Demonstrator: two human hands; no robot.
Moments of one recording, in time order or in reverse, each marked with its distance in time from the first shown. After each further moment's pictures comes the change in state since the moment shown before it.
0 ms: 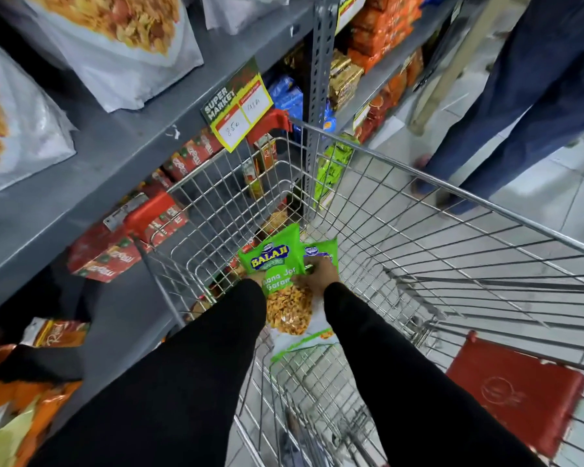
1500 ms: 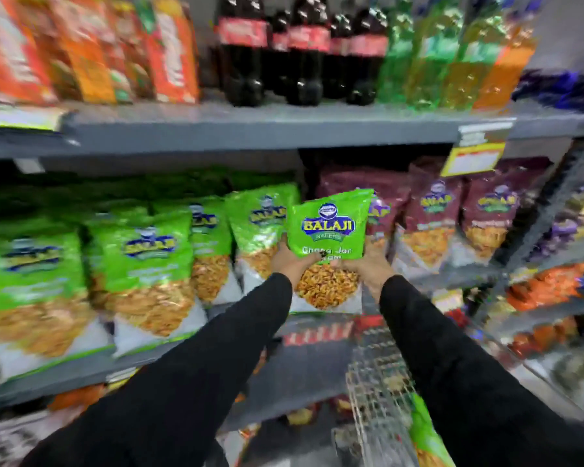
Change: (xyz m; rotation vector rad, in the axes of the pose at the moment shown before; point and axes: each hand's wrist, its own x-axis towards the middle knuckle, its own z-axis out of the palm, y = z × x) left_hand -0.363 0.046 -0.299 -0.410 0.630 0.739; right_hand -0.290 -0.350 0.079 0.207 -0.361 -0.871
